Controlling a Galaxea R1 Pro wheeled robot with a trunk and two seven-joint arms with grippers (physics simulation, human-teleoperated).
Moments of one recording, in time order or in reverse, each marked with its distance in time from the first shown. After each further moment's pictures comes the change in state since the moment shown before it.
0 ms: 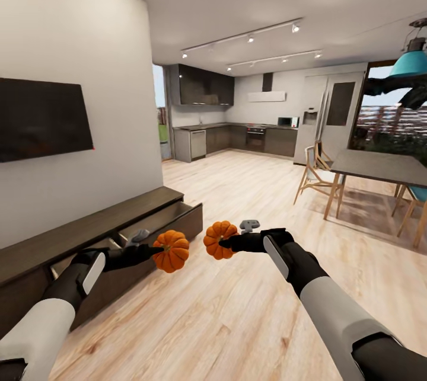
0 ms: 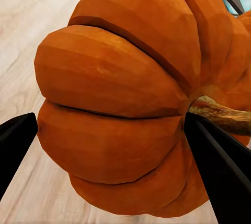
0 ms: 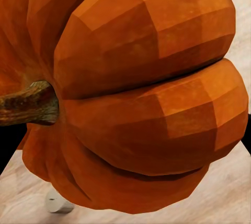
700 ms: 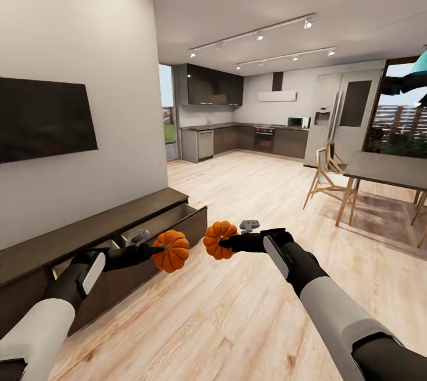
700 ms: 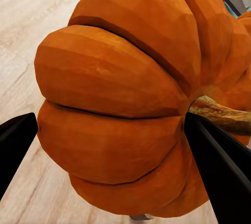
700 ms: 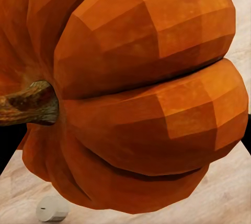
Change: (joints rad) left arm 0.000 0.000 0.001 0.000 0.002 0.000 0.000; right arm 0.000 0.000 0.002 0.000 0.001 0.000 0.001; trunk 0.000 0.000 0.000
